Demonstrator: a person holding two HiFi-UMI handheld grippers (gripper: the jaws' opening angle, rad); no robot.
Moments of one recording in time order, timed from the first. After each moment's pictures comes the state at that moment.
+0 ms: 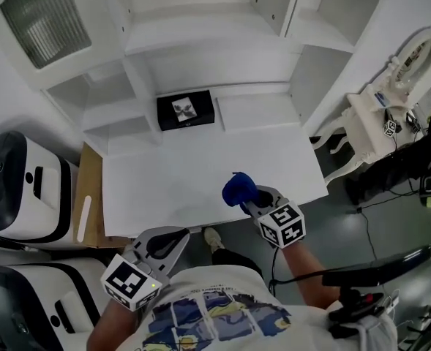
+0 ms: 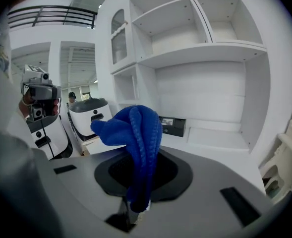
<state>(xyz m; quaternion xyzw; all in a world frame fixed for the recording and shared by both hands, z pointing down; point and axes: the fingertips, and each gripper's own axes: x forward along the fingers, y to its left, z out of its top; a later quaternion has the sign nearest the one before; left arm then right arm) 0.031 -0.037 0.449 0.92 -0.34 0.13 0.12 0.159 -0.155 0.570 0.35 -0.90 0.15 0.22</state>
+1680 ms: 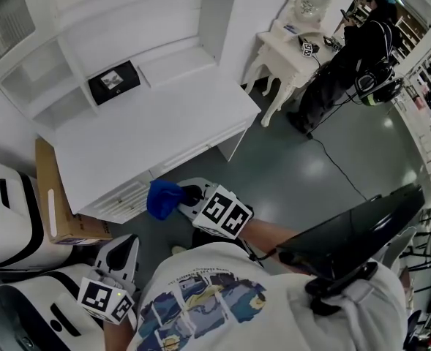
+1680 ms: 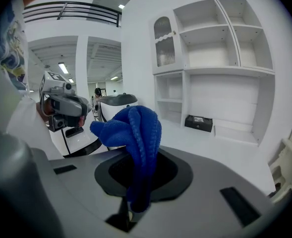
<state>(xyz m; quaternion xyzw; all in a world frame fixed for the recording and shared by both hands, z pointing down) -0.006 0.186 0.475 0.92 -0.35 0.11 0.15 0.084 0.109 0.540 0.28 -0.92 0.10 0.23</state>
